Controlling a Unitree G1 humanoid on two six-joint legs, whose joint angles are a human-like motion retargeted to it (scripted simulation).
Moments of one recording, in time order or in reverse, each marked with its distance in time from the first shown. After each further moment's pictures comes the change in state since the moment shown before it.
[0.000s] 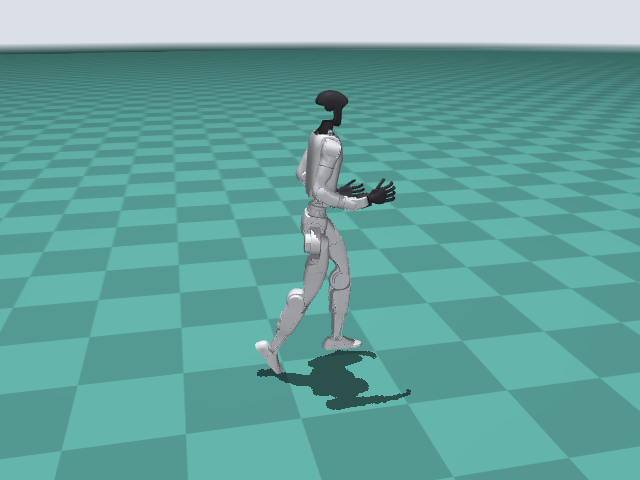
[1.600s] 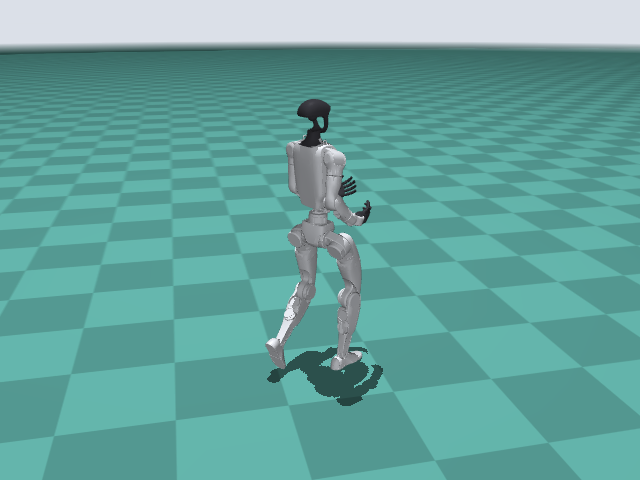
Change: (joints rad) left arm -0.260 -0.029 -0.165 0.181 -0.012 0.077 -0.087; right arm 0.112 -0.018 0.225 0.404 0.312 0.098 0.401; waist -0.337 0.069 -0.020; left_leg 0.429 0.055 -0.256 0.551 0.238 -0.059; right_leg -0.368 -0.080 0.036 0.289 -0.697 -0.104
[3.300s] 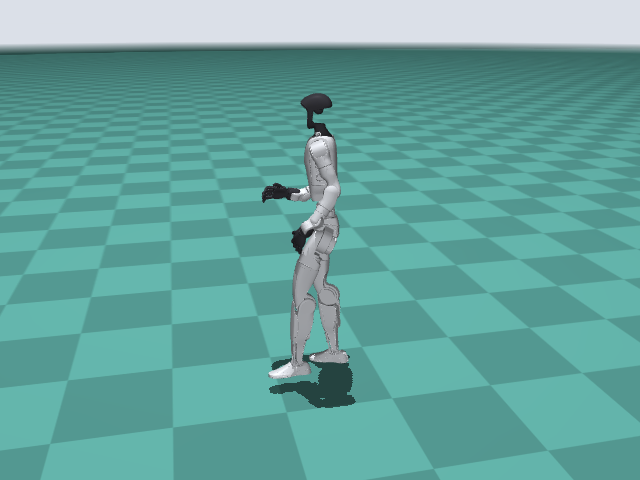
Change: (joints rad) left arm 0.200 0.115 0.155 0.203 1.279 -0.084 0.181; right arm -0.187 -0.007 -0.094 -0.159 -0.815 -0.219 -0.551; waist 0.162 -0.026 0.100; left_leg -0.207 0.017 0.198 -0.838 -0.125 0.095; right_leg 0.324 -0.017 -0.251 -0.439 0.131 0.072
